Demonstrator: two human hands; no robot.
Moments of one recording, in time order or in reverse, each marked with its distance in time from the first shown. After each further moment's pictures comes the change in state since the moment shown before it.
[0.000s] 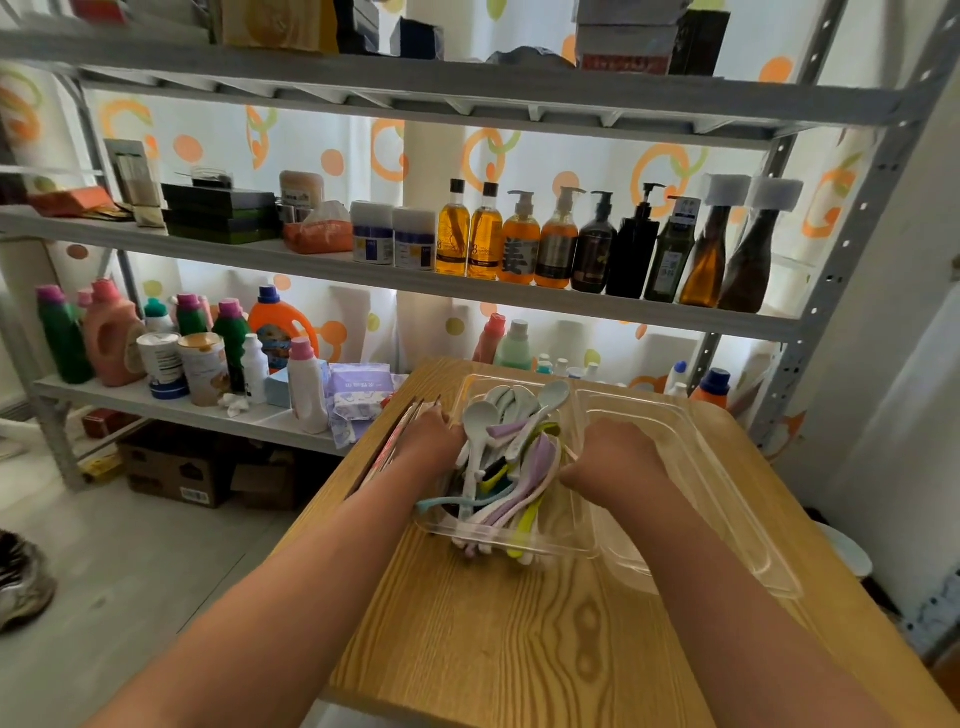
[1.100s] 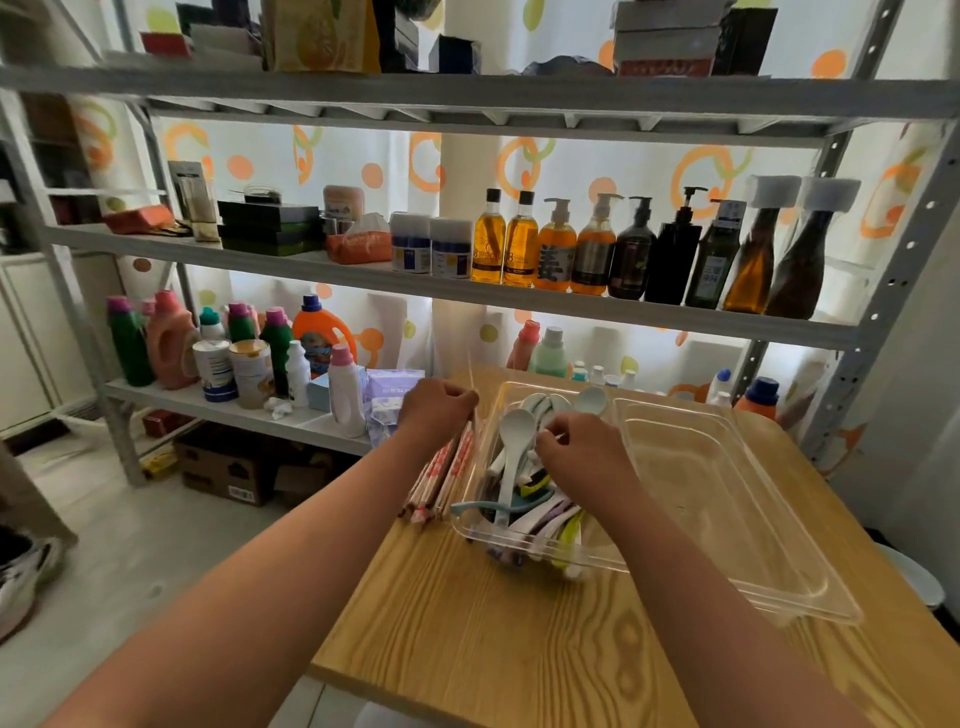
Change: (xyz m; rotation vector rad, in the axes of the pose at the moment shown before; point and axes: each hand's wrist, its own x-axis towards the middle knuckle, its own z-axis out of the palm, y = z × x) left_hand -0.007 0.009 -0.055 -0.134 0.145 0.097; right_hand -0.008 -0.041 0.016 0.493 0.084 -0.264
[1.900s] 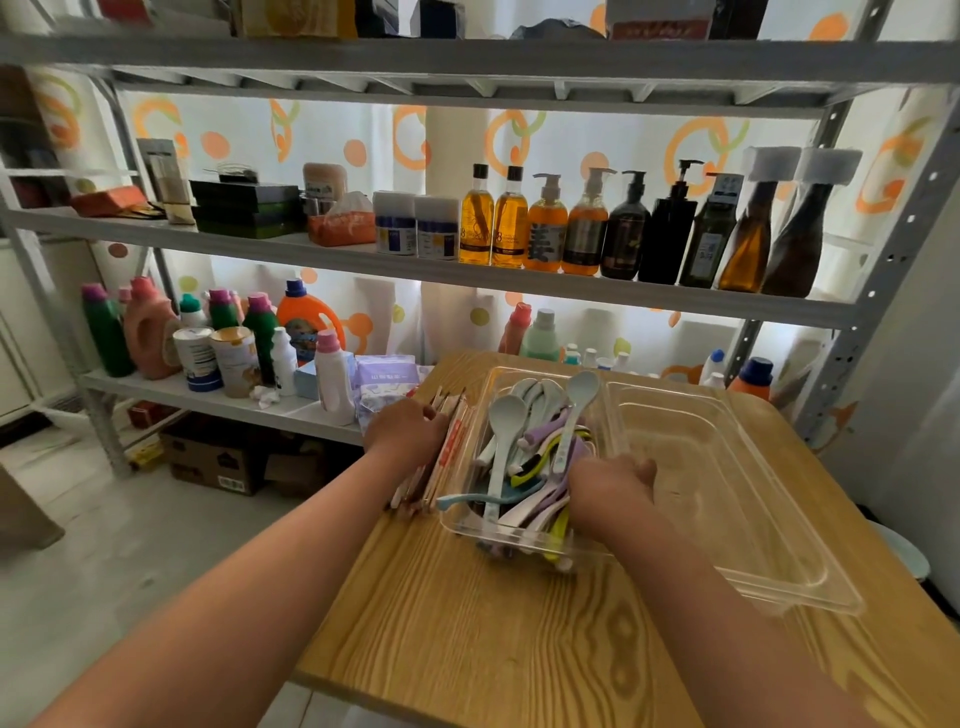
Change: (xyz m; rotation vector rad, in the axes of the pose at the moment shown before) left_hand 0.006 -0.045 0.014 0.408 -0.026 -0.027; right_hand 0.001 0.039 0.010 -0.870 -0.365 0.158
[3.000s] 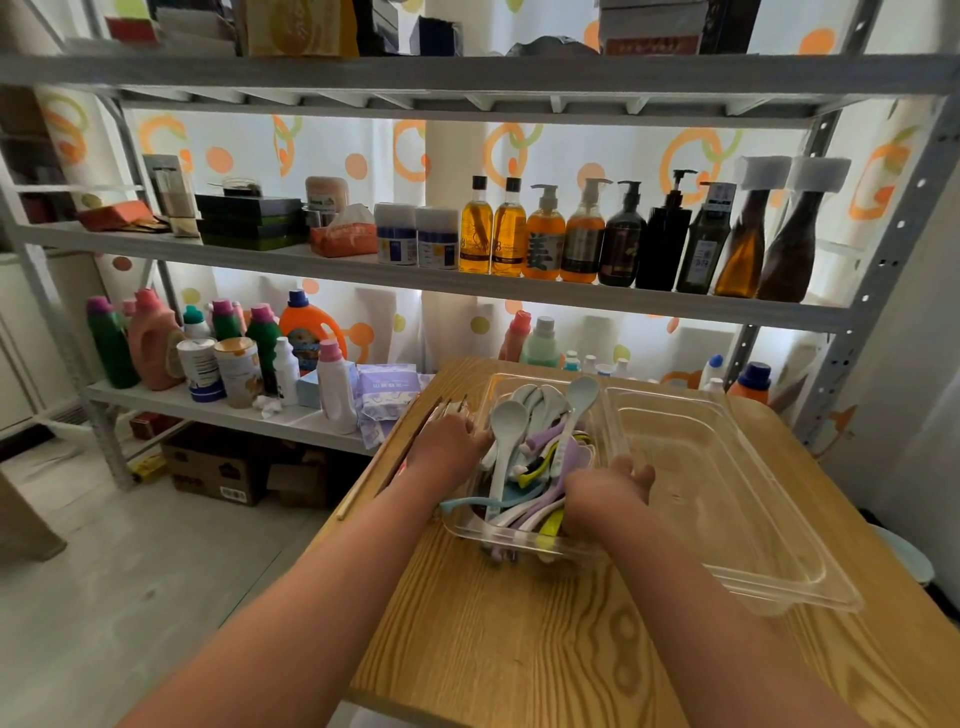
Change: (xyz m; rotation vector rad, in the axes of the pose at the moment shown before) left_hand -0.023 0.034 0.012 -0.122 -0.101 0.102; right_hand -0.009 -0.006 -0.010 0.042 -0.162 0.039
